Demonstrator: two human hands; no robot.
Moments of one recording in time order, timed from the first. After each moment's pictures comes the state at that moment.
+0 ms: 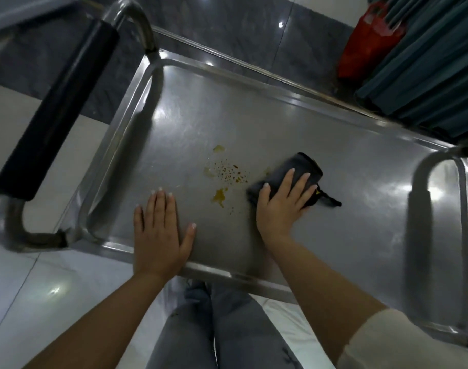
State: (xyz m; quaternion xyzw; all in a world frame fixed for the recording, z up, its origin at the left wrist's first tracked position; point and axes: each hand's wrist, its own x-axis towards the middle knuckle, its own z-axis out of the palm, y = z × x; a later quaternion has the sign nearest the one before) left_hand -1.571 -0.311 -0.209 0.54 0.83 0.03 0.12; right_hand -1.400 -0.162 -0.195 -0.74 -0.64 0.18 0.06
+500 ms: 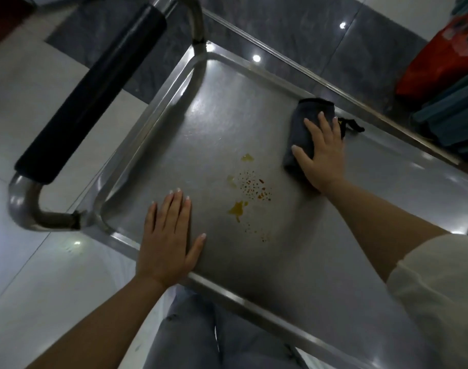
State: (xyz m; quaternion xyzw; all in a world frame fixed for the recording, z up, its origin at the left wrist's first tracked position) left_hand -1.570 -0.311 -0.211 0.53 0.84 0.02 0.14; right_hand -1.411 0.013 -0.199 -0.46 -0.87 0.18 0.05
